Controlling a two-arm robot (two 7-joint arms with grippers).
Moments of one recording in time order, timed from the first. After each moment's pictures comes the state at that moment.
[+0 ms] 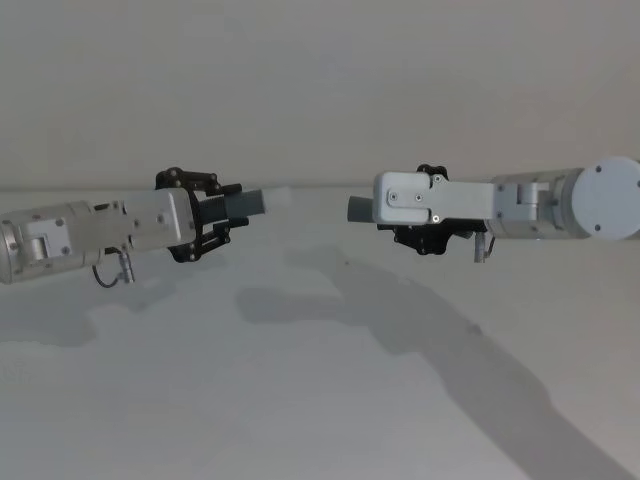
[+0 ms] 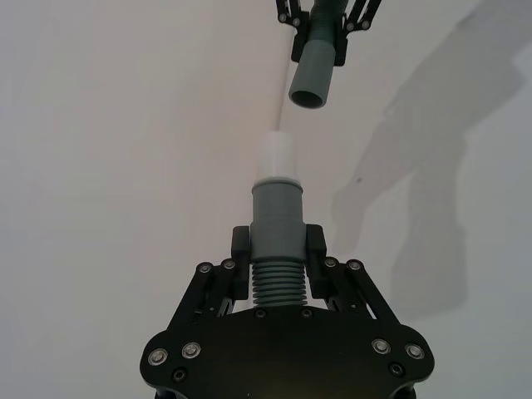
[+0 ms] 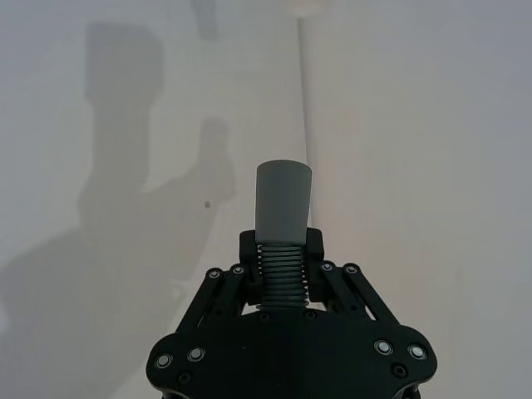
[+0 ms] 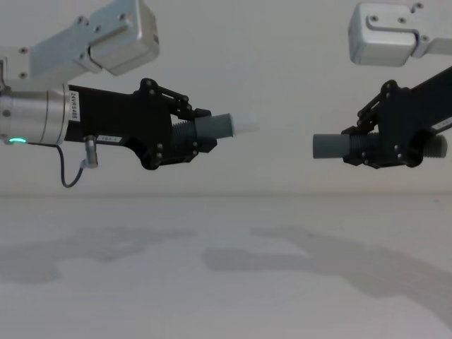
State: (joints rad) left arm -0.74 0.52 0.67 -1.27 0.09 -0.38 -0.63; right arm 0.84 0.66 -0.81 -1.47 -0.25 0.14 0.72
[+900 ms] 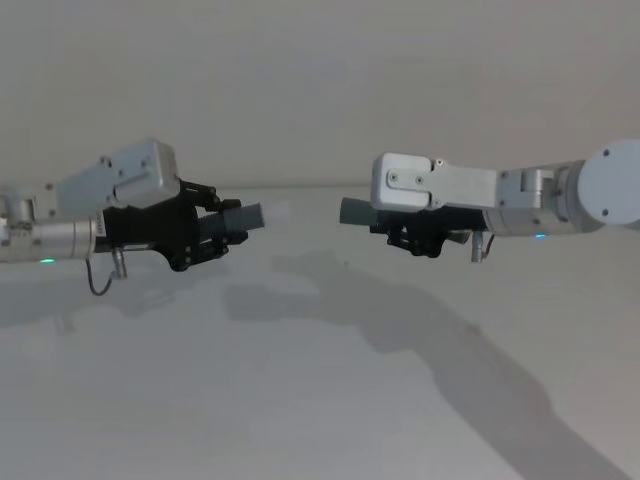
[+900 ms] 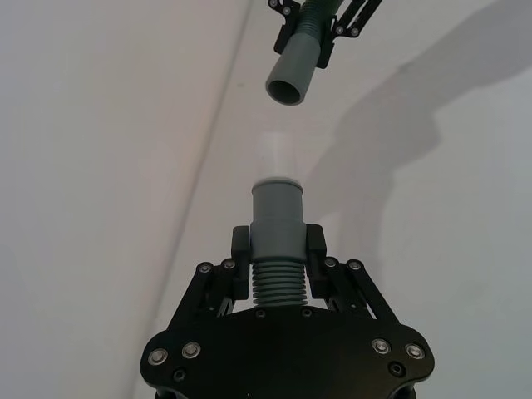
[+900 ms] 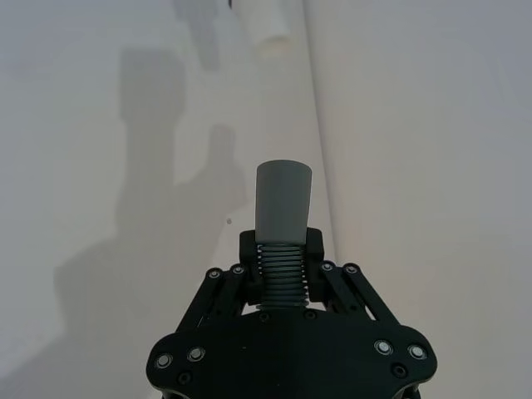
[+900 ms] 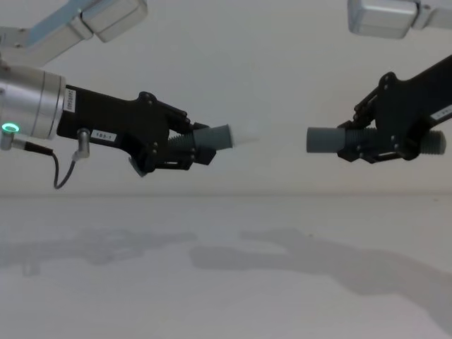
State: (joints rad) left arm -0.81 0.50 0.66 -1.20 -0.15 -0.20 -0.90; right arm 0.82 0.65 -0.76 -1.52 -0.19 0.22 0.80
